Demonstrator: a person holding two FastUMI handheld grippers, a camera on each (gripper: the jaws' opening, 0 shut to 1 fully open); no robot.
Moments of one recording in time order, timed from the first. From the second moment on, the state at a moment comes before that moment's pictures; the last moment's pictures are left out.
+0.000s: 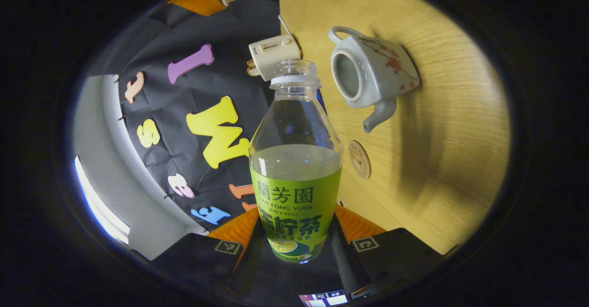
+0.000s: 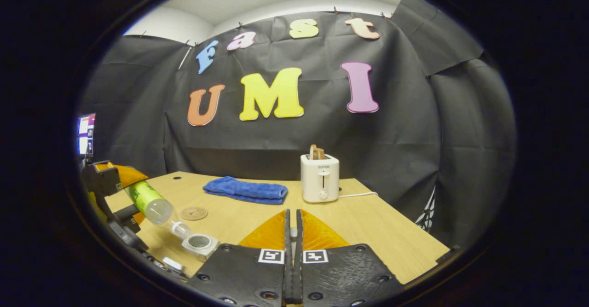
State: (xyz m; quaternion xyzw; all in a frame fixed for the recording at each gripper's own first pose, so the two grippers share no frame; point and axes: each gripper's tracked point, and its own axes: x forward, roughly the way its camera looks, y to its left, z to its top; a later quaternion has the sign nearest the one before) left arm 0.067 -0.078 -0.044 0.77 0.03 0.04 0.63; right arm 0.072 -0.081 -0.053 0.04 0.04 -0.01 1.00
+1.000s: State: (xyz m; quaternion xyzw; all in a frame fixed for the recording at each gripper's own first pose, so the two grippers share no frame) left arm 0.089 -0.020 -0.048 0.23 0.04 0.02 0.97; right arm 0.058 -0.053 -0.024 0.01 0.03 -0.03 1.00
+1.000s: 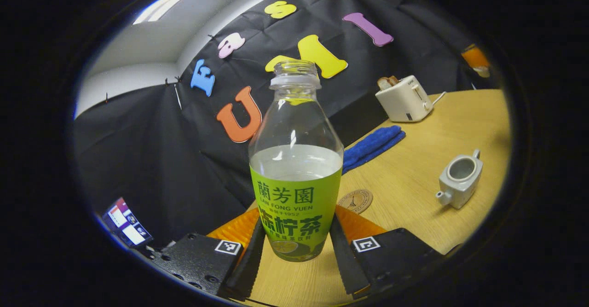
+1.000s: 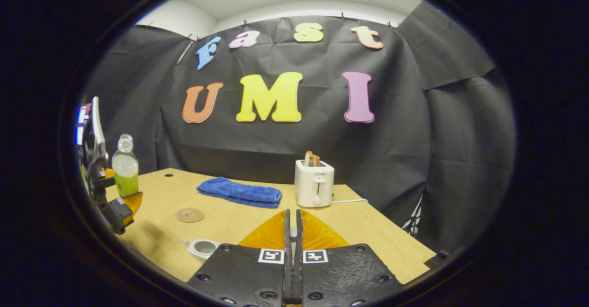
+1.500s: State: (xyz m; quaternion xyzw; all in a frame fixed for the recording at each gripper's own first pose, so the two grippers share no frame) left arm 0.170 -0.048 -0.041 -0.04 0.04 -0.12 0.99; right arm 0.068 -0.023 -0.053 0.00 0.05 0.00 1.00
